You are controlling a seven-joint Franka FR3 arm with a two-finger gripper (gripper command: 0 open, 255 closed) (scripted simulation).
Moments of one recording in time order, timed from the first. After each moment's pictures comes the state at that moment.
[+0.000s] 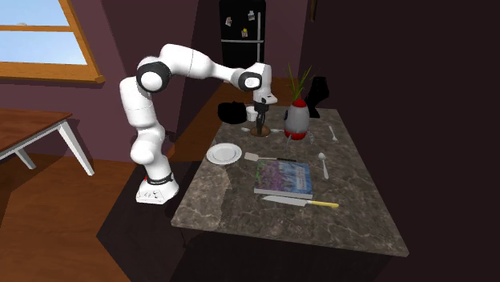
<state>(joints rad) 0.04 0.04 0.22 -1.92 -0.15 1.89 0.58</state>
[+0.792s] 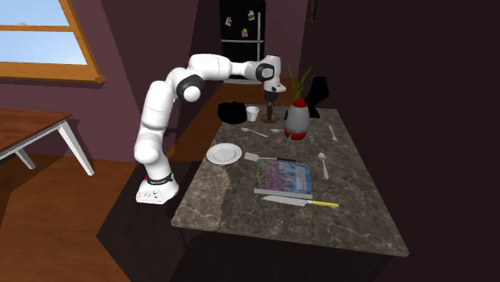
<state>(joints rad) 0.20 0.44 0.28 -1.37 -0.24 1.69 0.79</state>
